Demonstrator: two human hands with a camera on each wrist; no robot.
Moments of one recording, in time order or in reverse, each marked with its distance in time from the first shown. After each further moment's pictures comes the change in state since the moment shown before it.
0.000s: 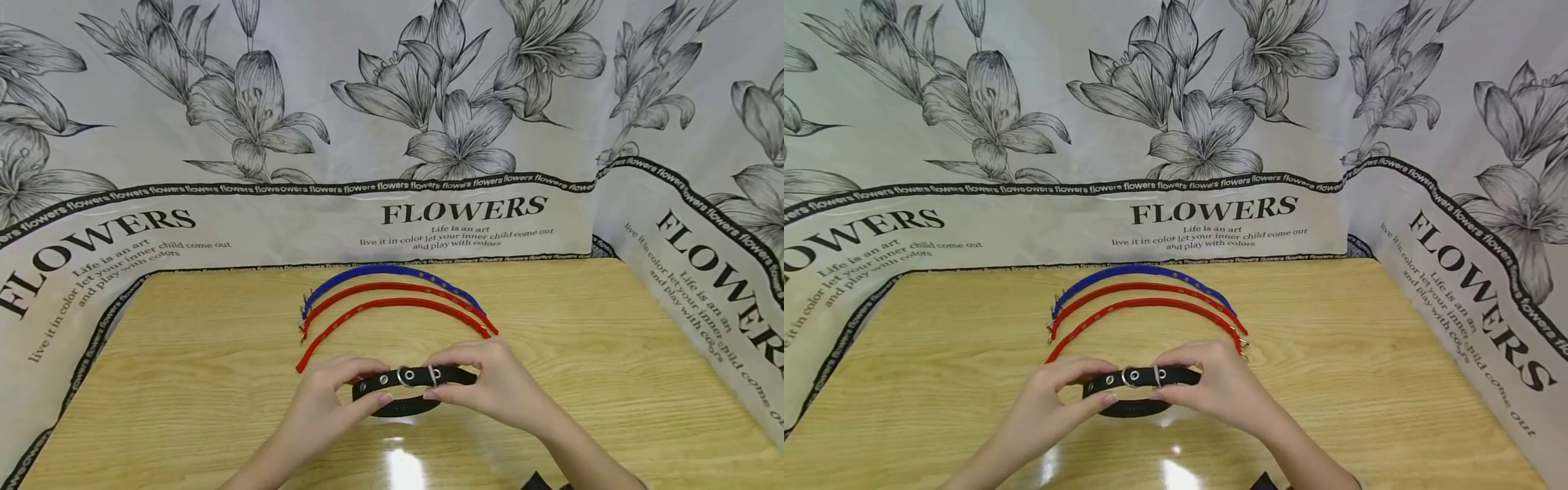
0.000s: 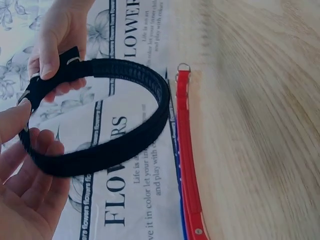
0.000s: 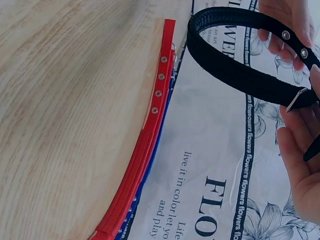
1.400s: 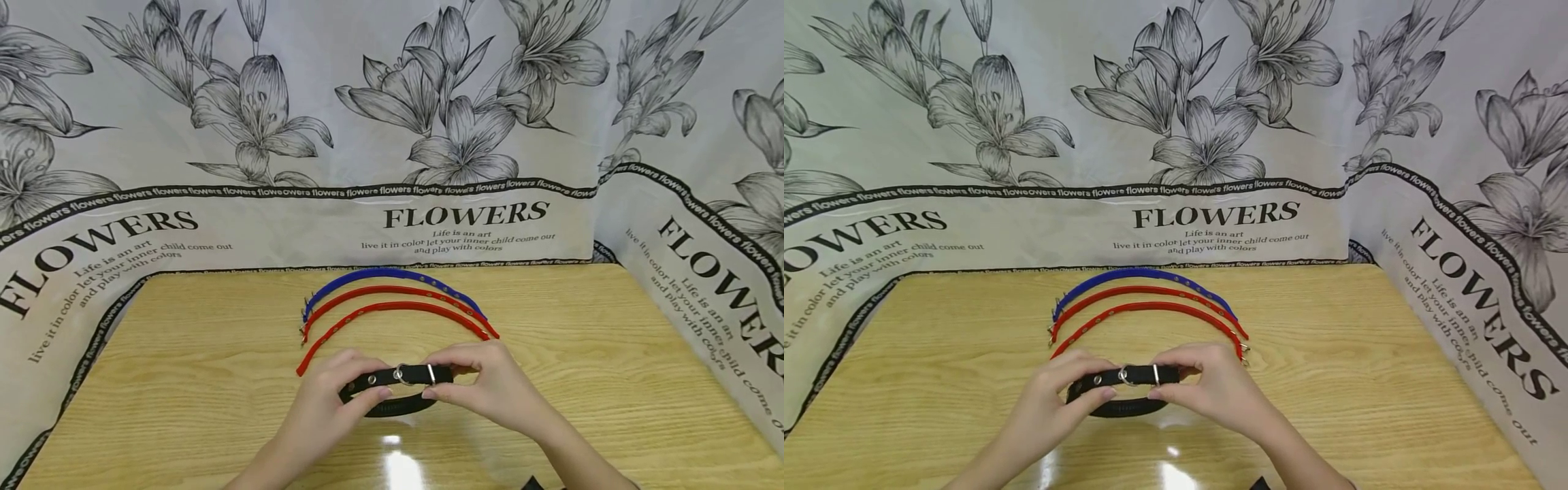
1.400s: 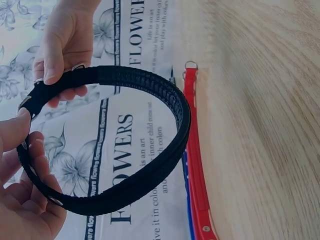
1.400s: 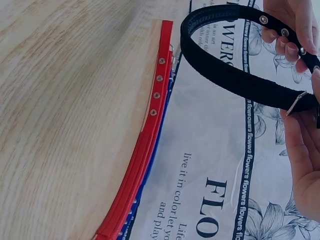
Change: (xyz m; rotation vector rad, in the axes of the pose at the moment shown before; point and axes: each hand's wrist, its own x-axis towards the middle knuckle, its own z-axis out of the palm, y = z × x) left_hand 0.004 0.004 0.000 0.020 0.048 0.065; right_hand 0.004 -0.001 0.002 0.041 0.019 0.020
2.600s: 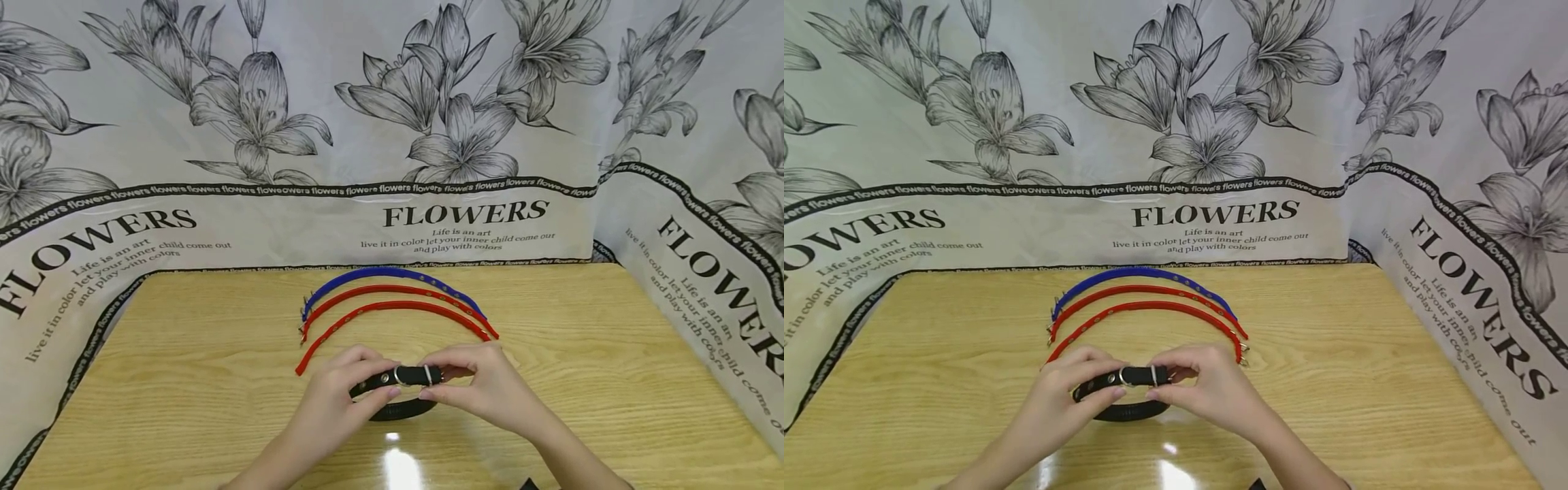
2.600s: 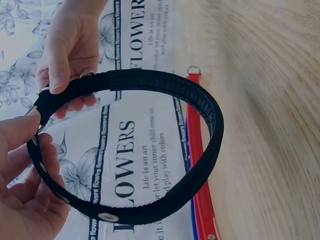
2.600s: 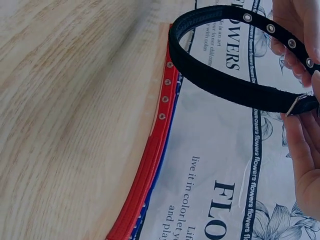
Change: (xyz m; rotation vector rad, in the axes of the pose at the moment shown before) left_hand 0.004 -0.003 0.007 0.018 0.005 0.115; right_hand -0.001 0.008 0.004 0.065 -0.014 -0.002
